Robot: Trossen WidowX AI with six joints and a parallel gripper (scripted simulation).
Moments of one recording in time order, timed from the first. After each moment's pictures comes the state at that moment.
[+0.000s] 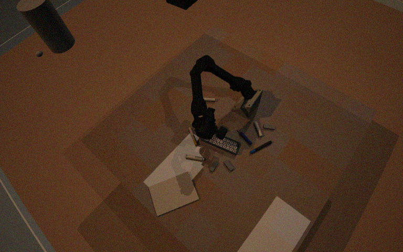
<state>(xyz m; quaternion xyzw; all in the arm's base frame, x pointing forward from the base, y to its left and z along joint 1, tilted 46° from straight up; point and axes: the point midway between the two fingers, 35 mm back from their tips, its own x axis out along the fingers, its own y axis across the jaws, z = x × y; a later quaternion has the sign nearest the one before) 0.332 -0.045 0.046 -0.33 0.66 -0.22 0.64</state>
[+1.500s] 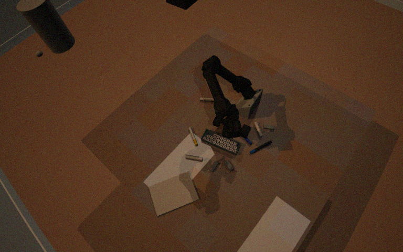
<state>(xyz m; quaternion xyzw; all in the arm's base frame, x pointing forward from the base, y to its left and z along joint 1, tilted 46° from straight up) 0.283 0.068 0.009 -0.33 0.66 -0.21 0.64</state>
